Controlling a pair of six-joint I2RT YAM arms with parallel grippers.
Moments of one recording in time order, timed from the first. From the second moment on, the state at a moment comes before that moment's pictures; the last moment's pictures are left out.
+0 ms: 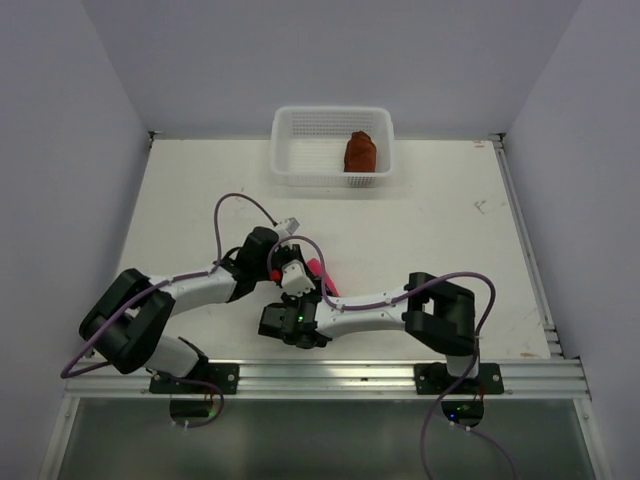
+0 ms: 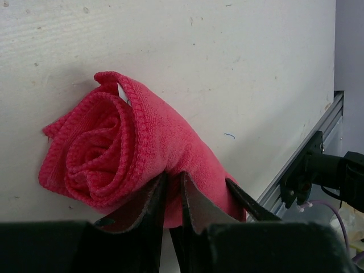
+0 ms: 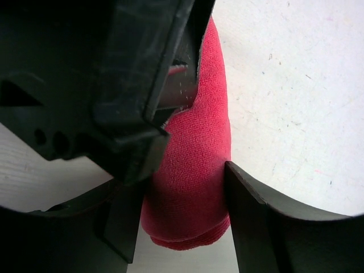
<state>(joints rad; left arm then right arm) -0.62 1.44 0.57 0.18 0.38 -0.70 1.39 1.93 1.27 -0.76 0.95 0.81</state>
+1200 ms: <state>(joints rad) -0.62 1.40 0.50 0.24 0.37 -0.72 1.14 1.57 0.95 -0.32 0.46 0.61</state>
